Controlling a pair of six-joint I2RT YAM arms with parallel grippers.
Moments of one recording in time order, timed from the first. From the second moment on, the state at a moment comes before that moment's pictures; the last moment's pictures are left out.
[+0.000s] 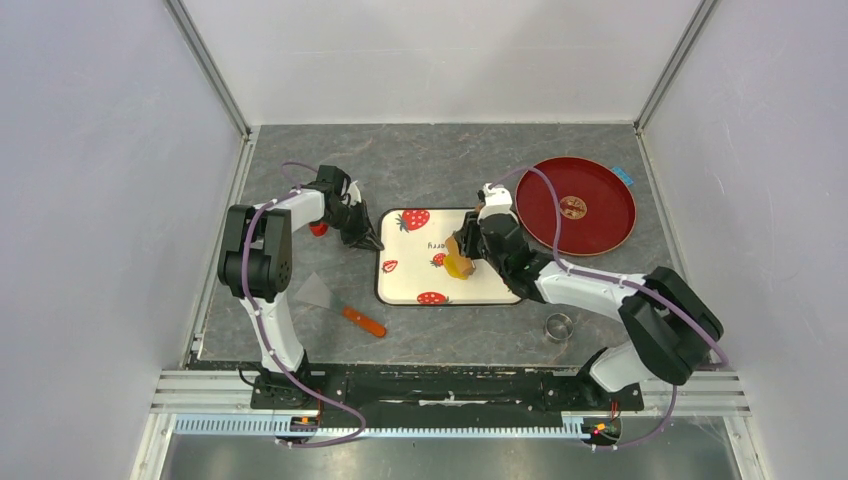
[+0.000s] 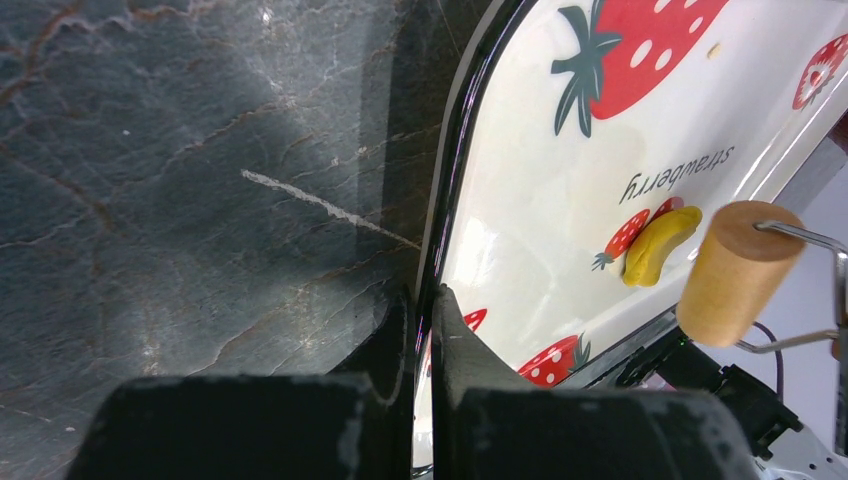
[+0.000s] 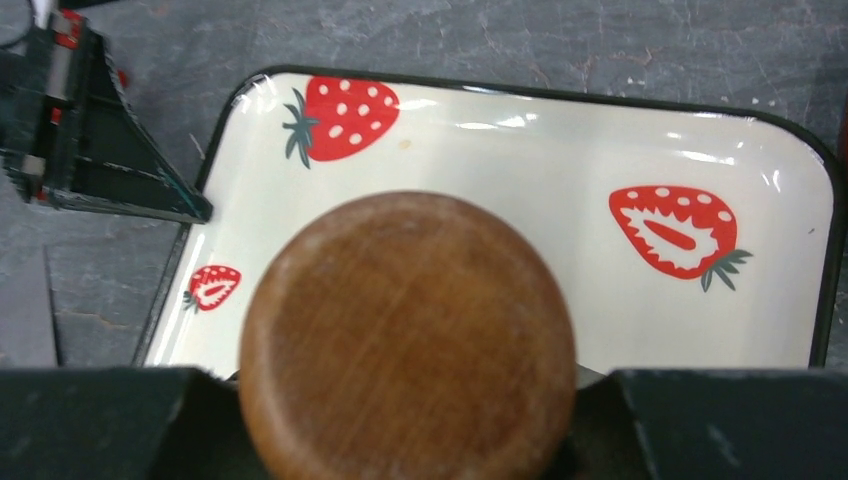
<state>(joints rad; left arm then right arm) -0.14 1.95 1.21 -0.53 0.52 -0.39 0.73 1.45 0.70 0.33 0.28 0.44</state>
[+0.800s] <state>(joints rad) -0.14 1.95 1.21 -0.53 0.52 -0.39 0.81 1.54 0.60 0.56 0.42 0.40</state>
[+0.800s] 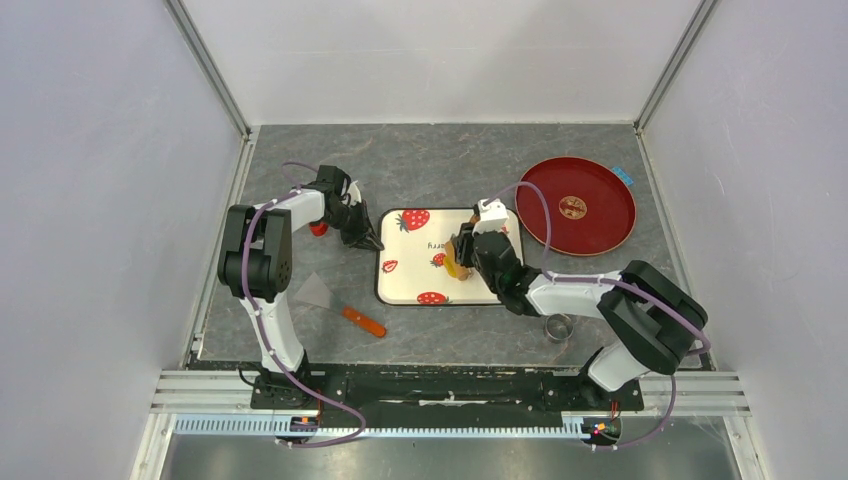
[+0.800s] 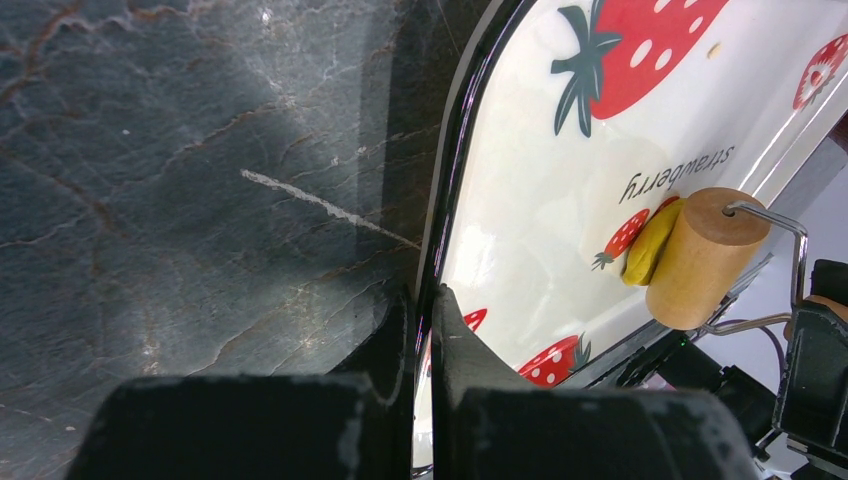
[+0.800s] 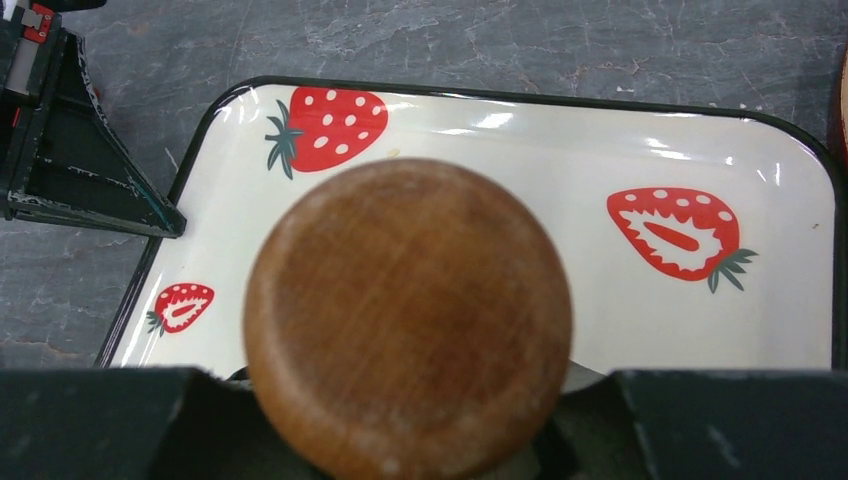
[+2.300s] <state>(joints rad) -0.15 1.95 1.21 -0.53 0.51 -0.39 0.83 1.65 0.40 0.99 0.51 0.63</state>
